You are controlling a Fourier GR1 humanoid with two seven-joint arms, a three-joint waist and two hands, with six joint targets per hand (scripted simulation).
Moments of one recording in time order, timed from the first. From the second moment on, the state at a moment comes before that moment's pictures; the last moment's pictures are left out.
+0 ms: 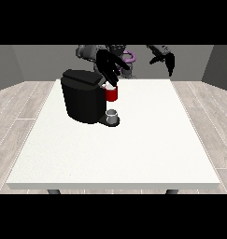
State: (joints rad) left arm -0.44 0.05 0.03 -1.40 -0.12 -0.31 -0.11; right arm -0.91 -0.45 -0.15 -1.21 0.23 -0.04 0.57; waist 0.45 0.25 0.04
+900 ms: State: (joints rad) left arm -0.52 0.06 0.03 -1.43 -0.10 -0.33 -0.10; right arm -1.10 -0.30 -0.12 -1.19 0.16 -0.04 0.25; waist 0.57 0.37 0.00
